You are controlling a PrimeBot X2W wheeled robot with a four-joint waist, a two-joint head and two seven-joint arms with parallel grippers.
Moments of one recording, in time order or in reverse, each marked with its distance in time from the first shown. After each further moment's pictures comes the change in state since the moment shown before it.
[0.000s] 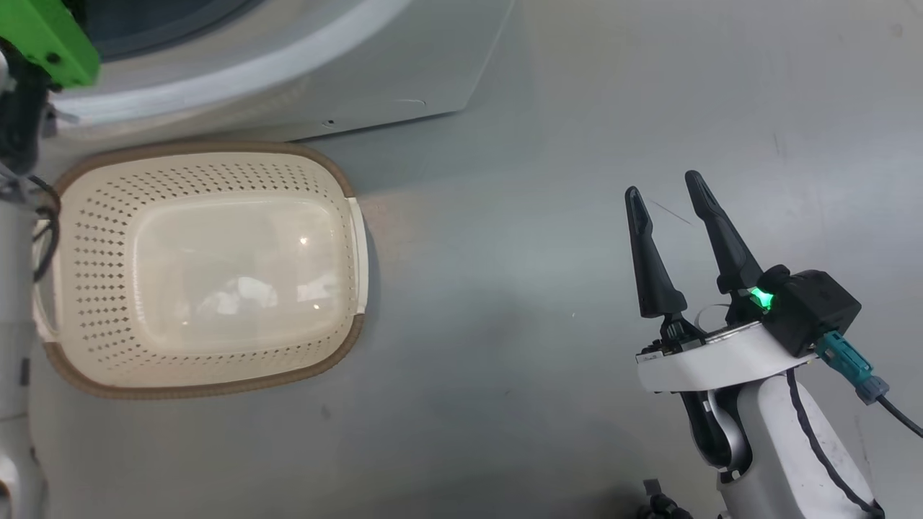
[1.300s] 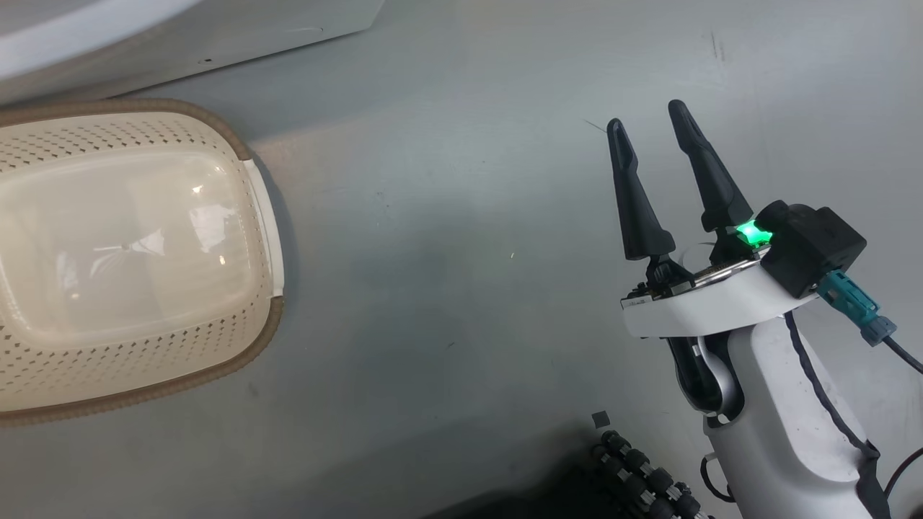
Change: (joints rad) left arm -0.266 0.120 0.060 0.155 -0.007 0.030 0.163; right arm -0.155 0.001 0.055 0.032 0.073 -0.001 0.000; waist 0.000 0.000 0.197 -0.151
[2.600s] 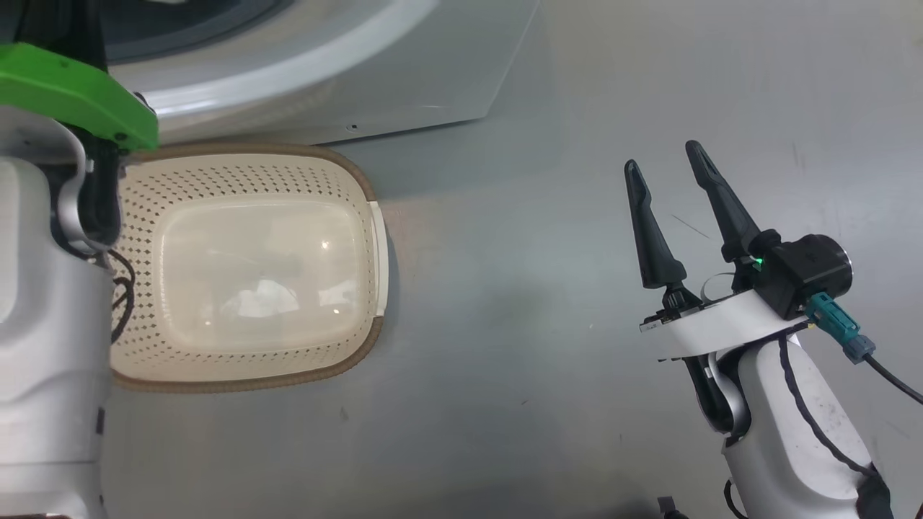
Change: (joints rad) left arm 0.337 -0.187 -0.040 -0.061 0.025 -0.106 -0.576; right arm 0.042 -0.003 -0.079 0.077 -0.150 0.018 0.000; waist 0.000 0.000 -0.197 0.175
